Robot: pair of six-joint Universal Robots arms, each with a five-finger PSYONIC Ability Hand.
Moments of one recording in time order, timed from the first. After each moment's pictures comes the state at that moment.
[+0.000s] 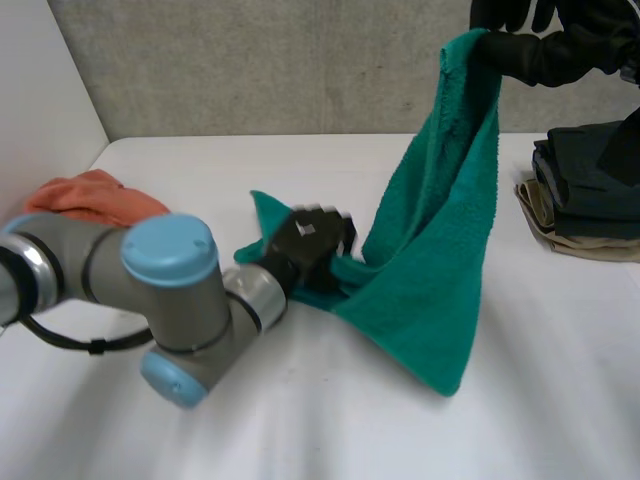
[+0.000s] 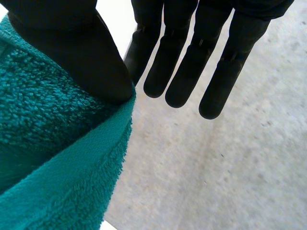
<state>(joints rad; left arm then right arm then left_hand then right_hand) 4.09 -2.23 -1.37 3.49 -1.34 3.15 1.78 -1.76 1.49 -0.09 1.05 3.35 1.18 1.19 1.19 1.19 0.97 1.13 1.18 1.19 1.20 0.99</state>
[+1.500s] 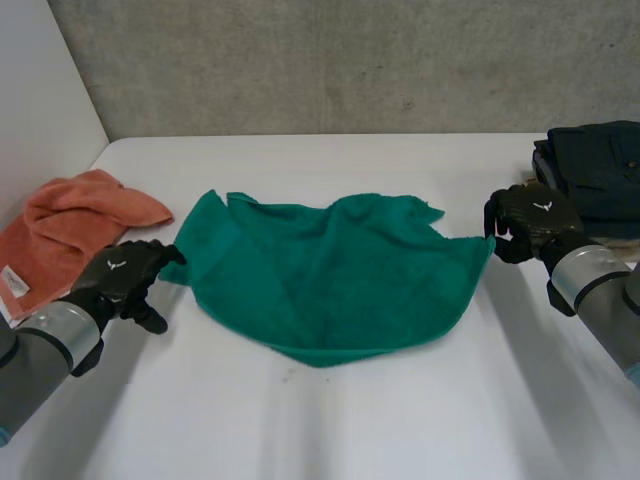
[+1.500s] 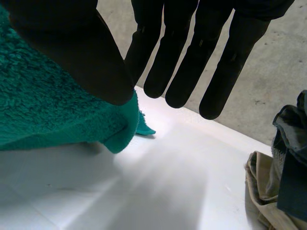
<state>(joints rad) 4.70 -1.87 -1.97 3.50 -1.15 3.40 1.69 -1.17 1.70 -0.38 1.24 3.01 0.41 0.41 0.41 0.42 0.25 1.13 1.18 1.19 1.20 0.99</state>
